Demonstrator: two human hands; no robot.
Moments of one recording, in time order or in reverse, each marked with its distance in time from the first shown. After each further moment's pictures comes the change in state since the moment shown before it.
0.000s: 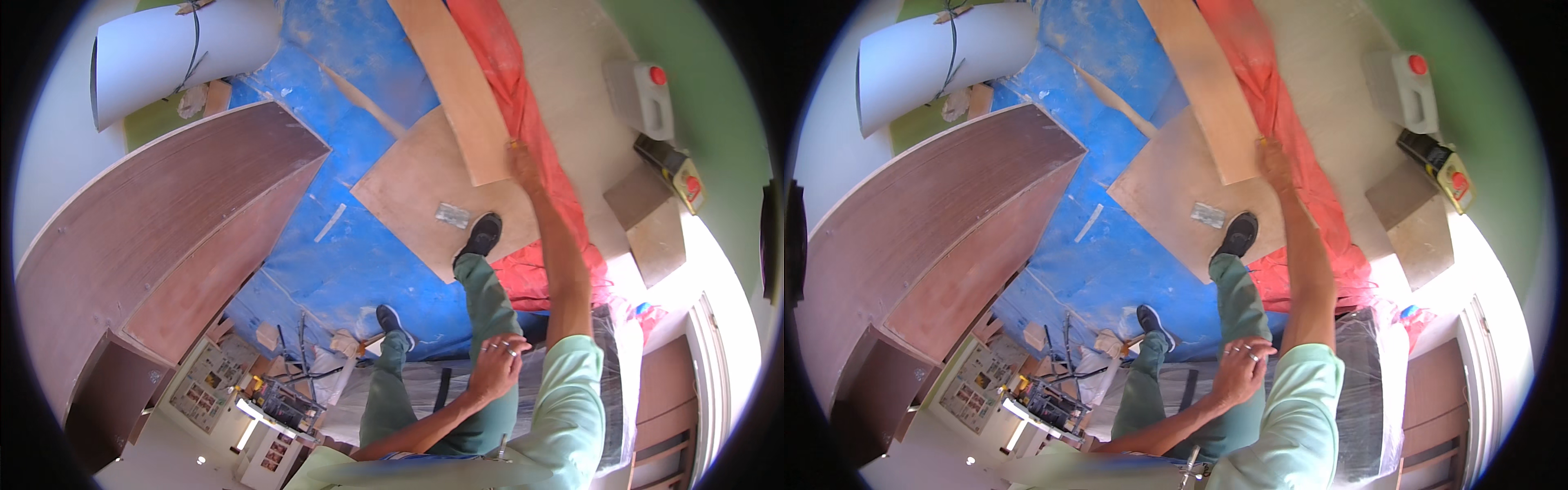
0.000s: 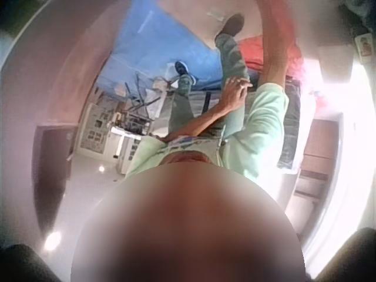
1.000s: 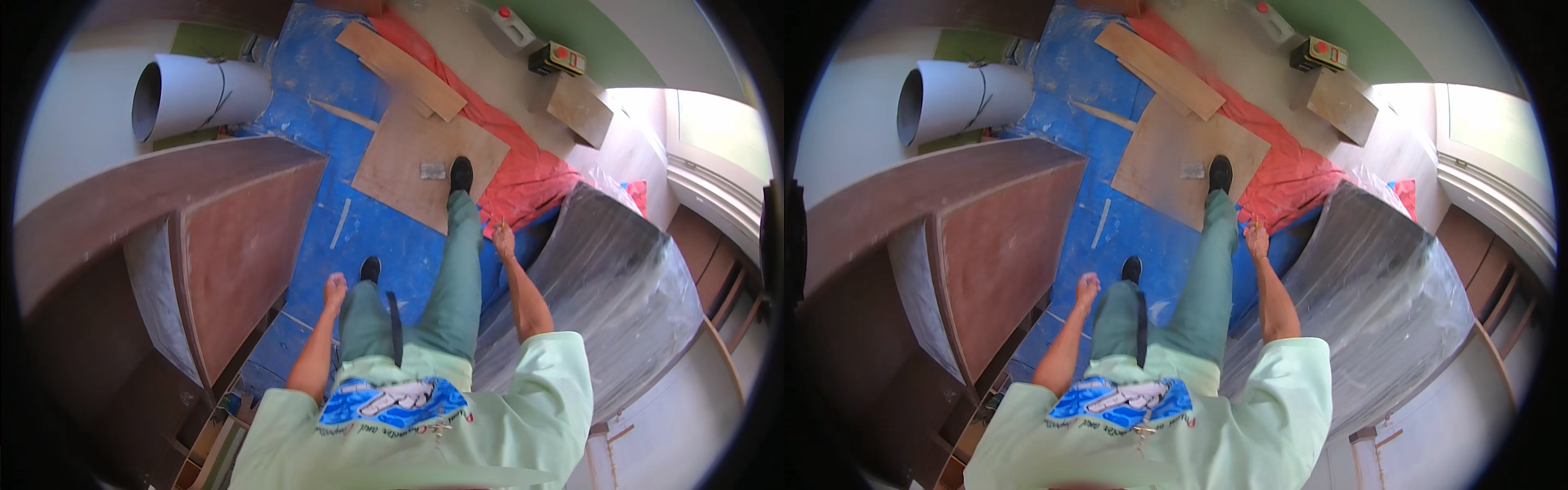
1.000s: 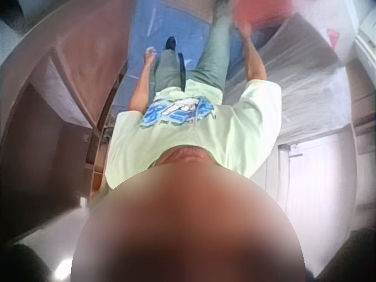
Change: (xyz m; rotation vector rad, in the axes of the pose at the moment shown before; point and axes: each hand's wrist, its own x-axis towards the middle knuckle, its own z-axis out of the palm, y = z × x) left_hand -0.217 -0.341 -0.350 -0.041 0.125 -0.534; right_hand -0.516 -0.209 -0.025 0.297 0.232 0.848
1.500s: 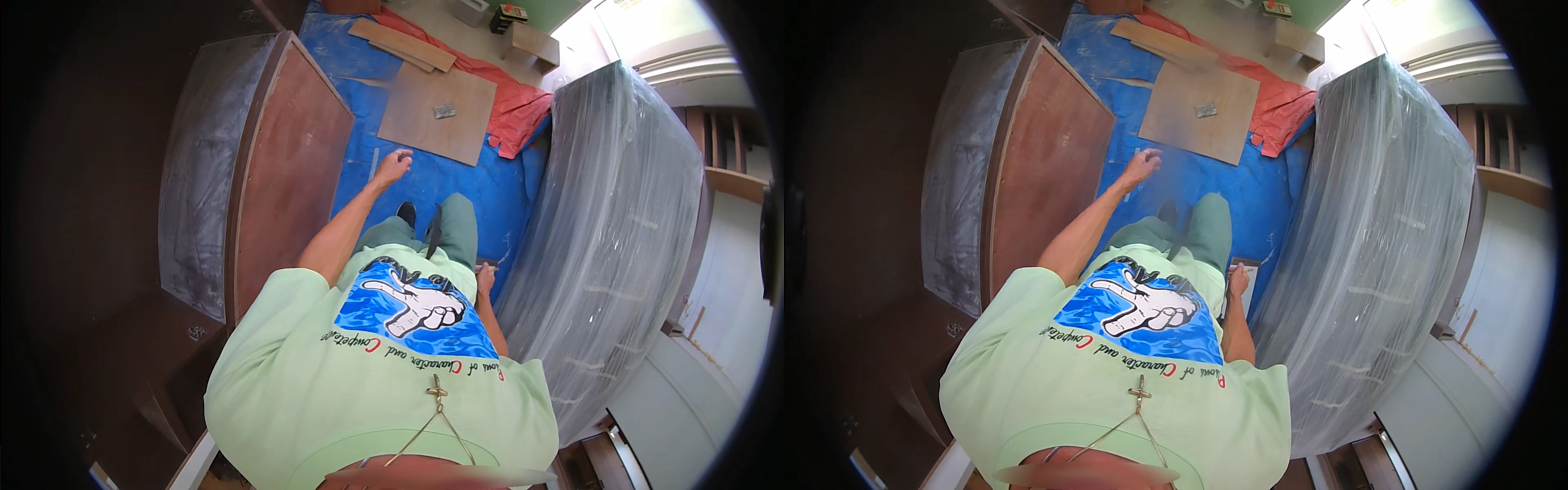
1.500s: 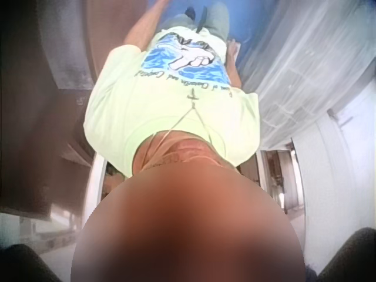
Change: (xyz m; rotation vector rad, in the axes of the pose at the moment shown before) left_hand -0.096 -0.036 -0.120 0.182 -0.589 0.802; right_hand -0.654 0.048 0.260 0.417 0.462 0.401
